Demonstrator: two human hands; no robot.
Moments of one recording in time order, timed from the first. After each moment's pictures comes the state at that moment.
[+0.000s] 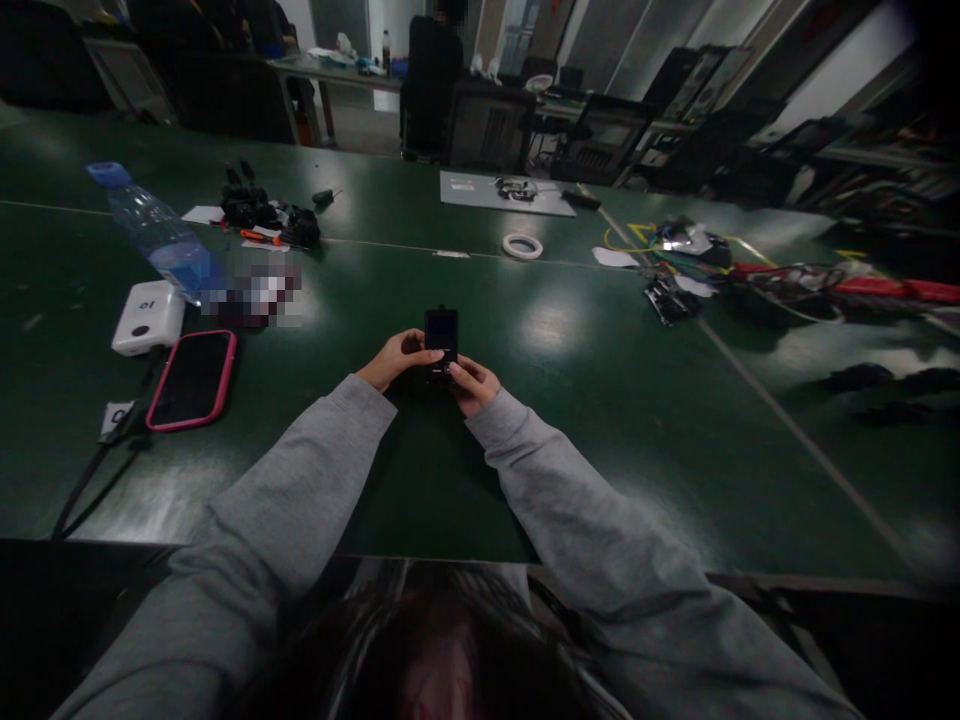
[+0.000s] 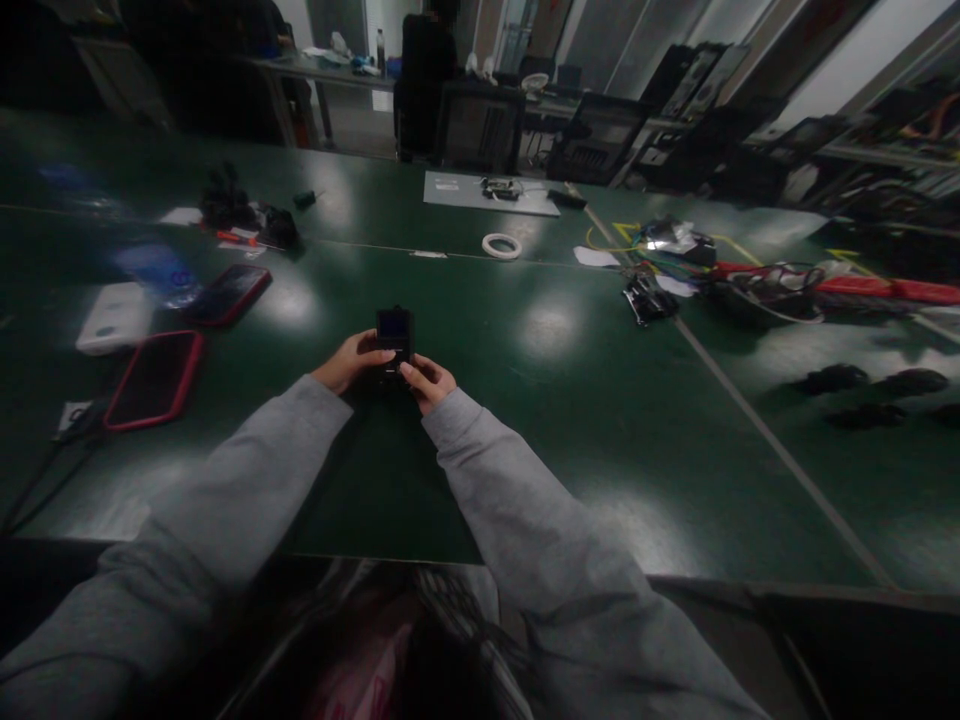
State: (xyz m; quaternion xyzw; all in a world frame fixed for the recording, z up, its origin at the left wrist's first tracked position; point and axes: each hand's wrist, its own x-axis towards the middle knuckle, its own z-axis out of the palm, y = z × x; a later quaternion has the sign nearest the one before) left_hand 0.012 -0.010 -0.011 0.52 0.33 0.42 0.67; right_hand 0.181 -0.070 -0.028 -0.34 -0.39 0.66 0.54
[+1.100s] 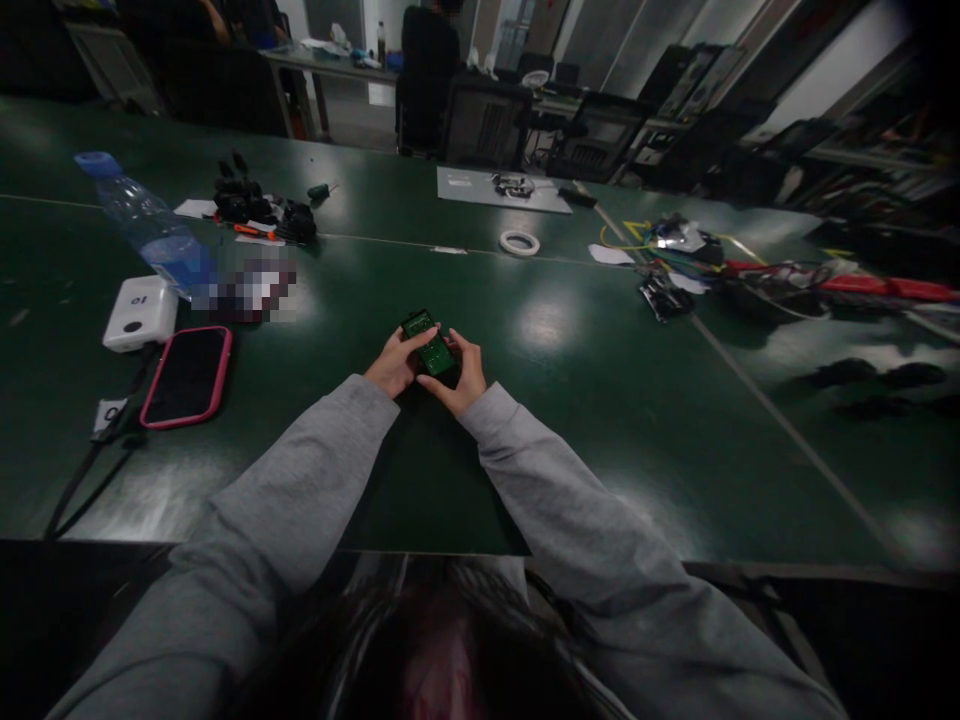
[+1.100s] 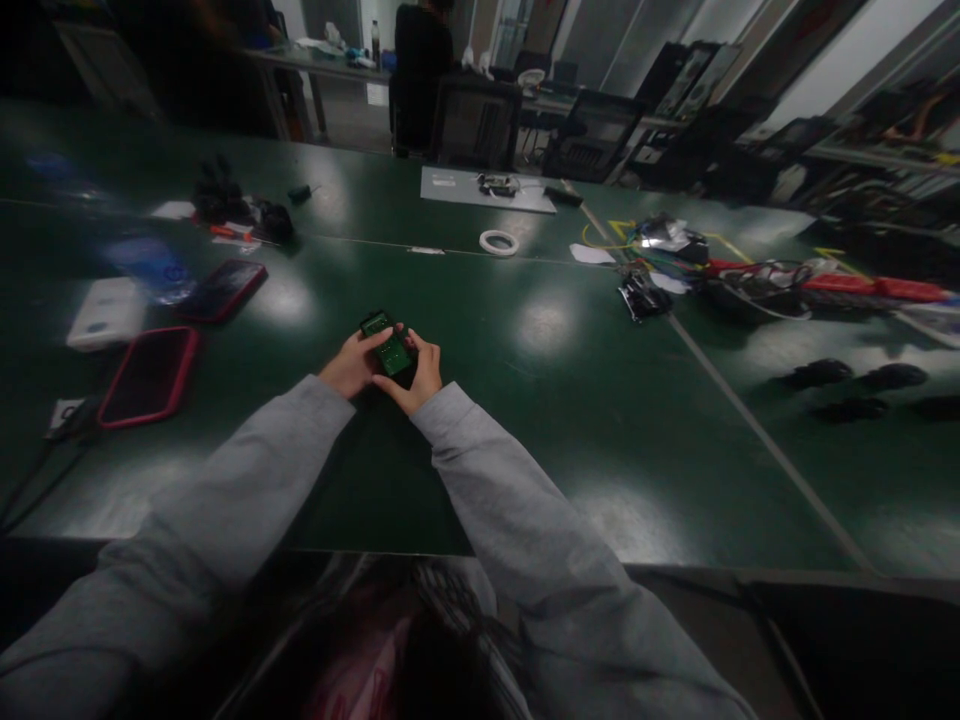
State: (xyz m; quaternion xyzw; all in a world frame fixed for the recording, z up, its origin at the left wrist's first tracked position) left_hand 0.034 -0.020 -0.006 0.29 0.32 0.49 0.76; right_hand 0.171 -0.064 -0.040 -0.49 -0.65 0.28 0.51
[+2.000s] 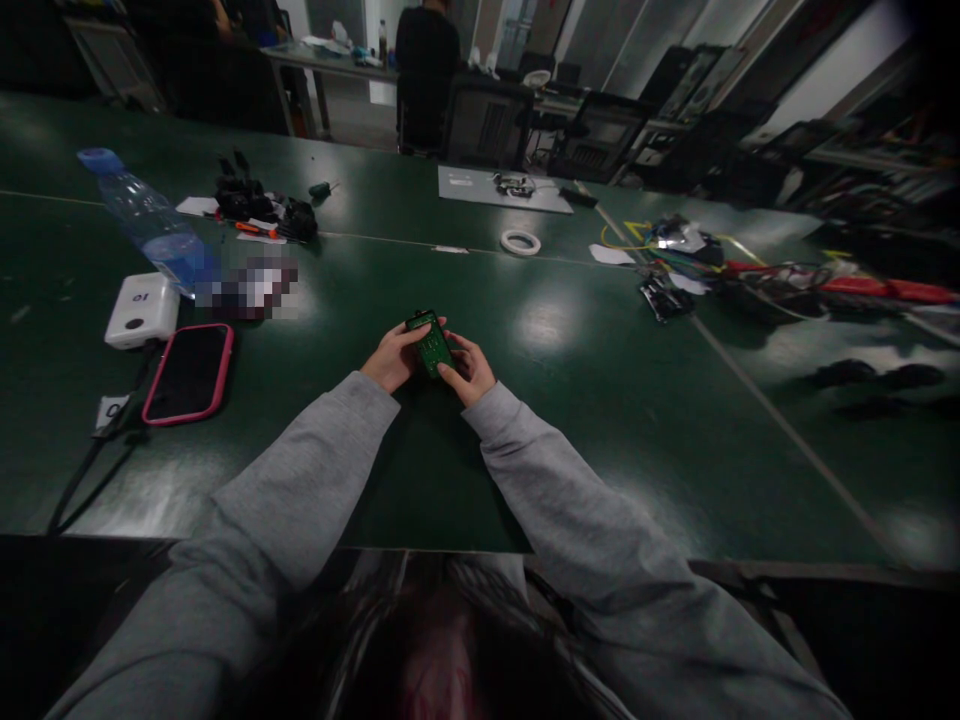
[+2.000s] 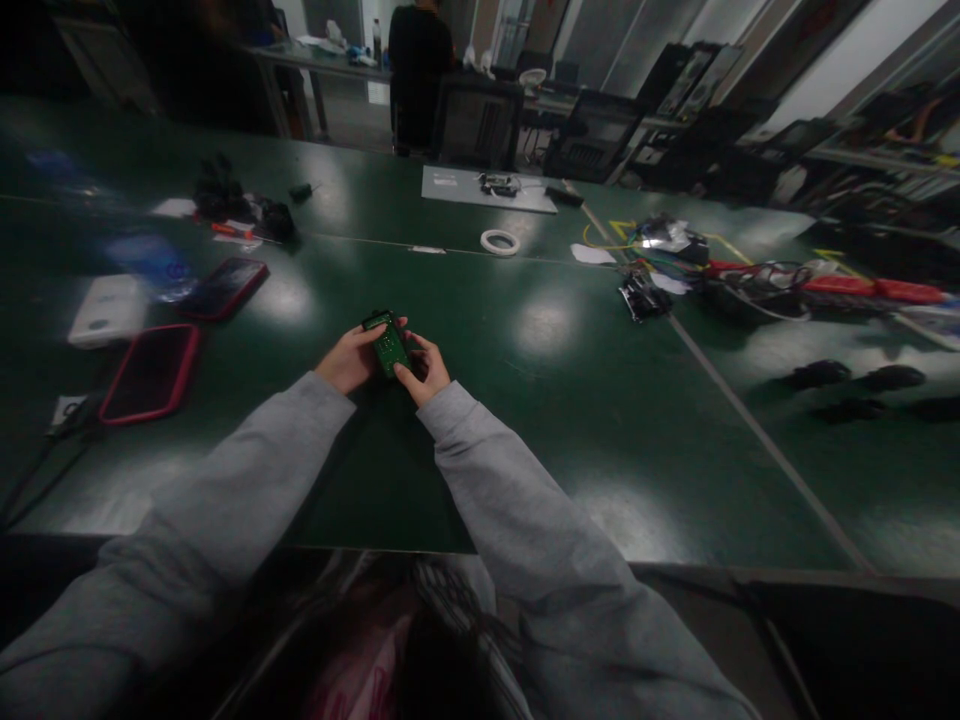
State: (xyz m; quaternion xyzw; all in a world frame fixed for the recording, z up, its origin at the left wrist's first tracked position) left_hand 0.027 -0.022 0.002 0.30 0.27 0.49 0.77; right_hand 0.188 -0.046 -0.063 -0.42 -0.60 0.44 0.52
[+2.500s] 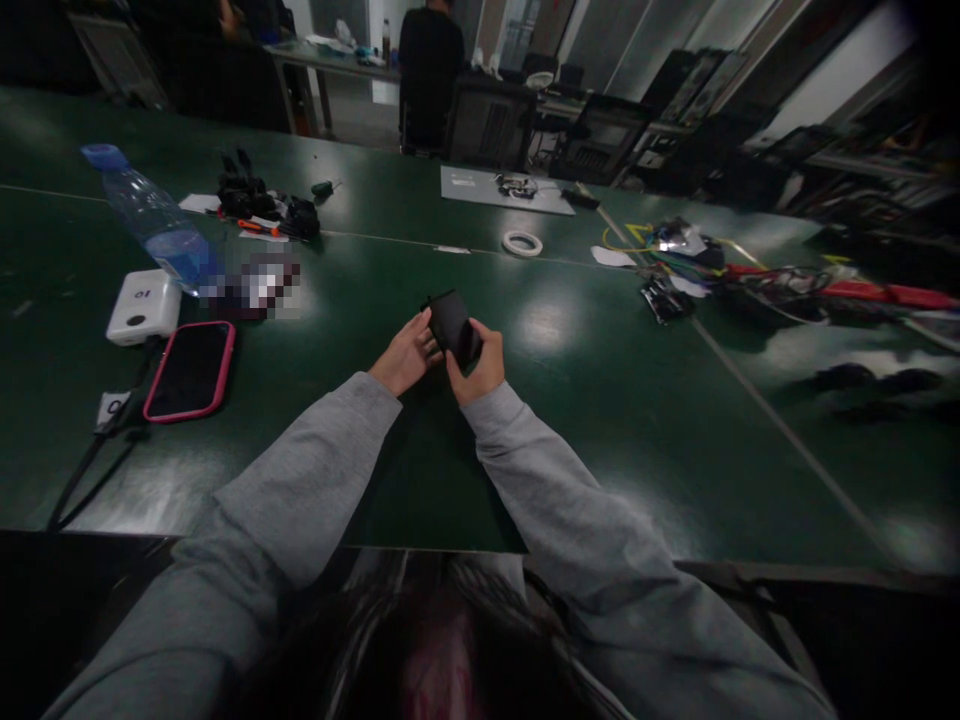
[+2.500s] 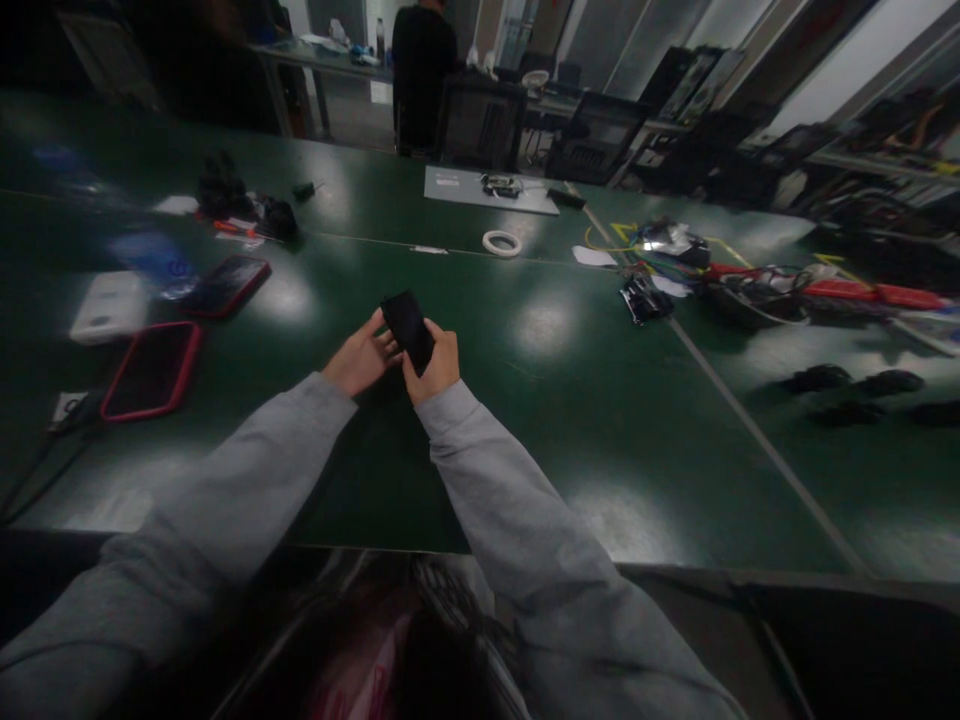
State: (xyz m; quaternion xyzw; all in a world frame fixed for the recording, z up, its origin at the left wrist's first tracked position) left_hand 0.037 -0.021 0.003 0.27 0.27 0.48 0.79; right_hand 0.178 -0.049 -0.045 -0.49 -0.69 -0.02 0.54
